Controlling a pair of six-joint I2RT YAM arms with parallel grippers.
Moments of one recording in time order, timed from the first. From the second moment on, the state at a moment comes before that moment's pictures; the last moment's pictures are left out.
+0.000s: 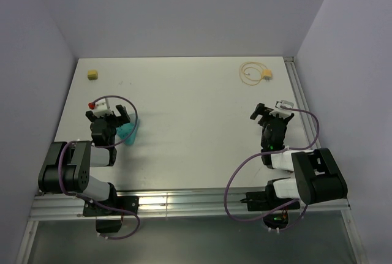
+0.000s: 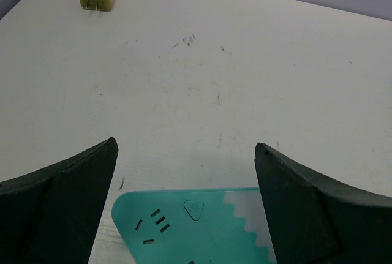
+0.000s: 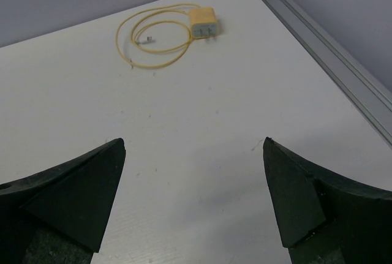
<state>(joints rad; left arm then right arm) 0.01 1.47 0.23 1.16 -0.10 -0.15 0.12 1.31 0.17 1.09 0.40 0.18</state>
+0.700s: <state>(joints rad) -0.19 0.98 0.47 0.76 -0.01 -0.20 0.14 1.28 0.17 1.06 0.45 0.16</state>
